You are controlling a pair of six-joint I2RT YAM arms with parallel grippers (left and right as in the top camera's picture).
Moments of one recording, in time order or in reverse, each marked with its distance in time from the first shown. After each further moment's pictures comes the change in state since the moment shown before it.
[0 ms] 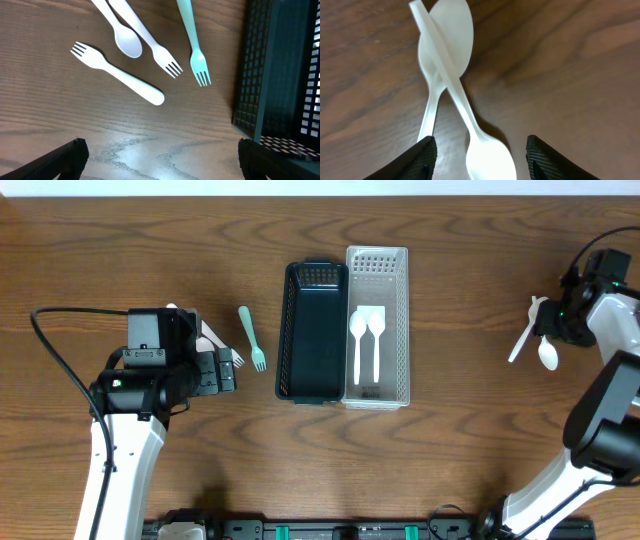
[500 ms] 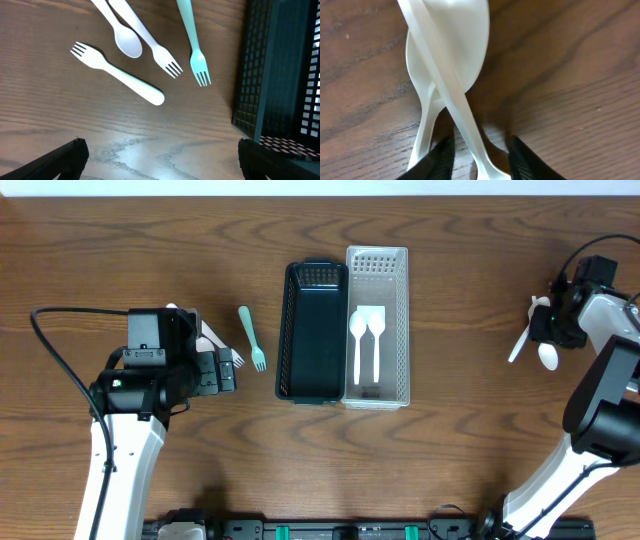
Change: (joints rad) left arm 0.000 0.000 0.000 0.000 0.000 0.000; right arm 0.000 0.084 0.002 0.041 -0.029 -0.010
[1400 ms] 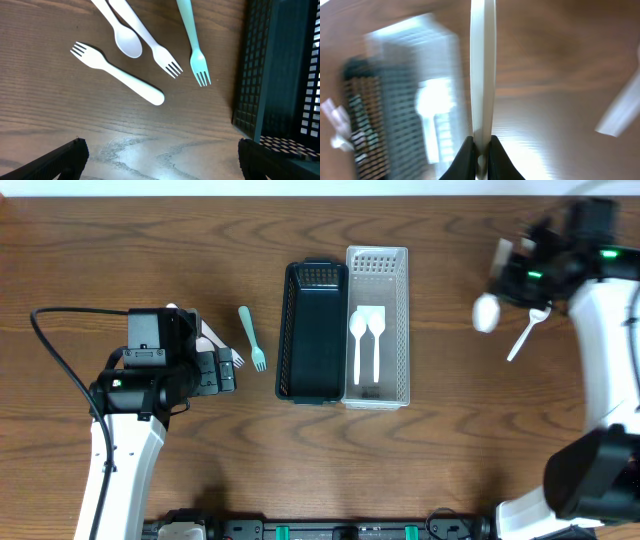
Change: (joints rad) left arm 0.000 0.000 0.000 0.000 0.000 0.000; right arm 0.354 -0.364 0.212 -0.369 -0.378 0.356
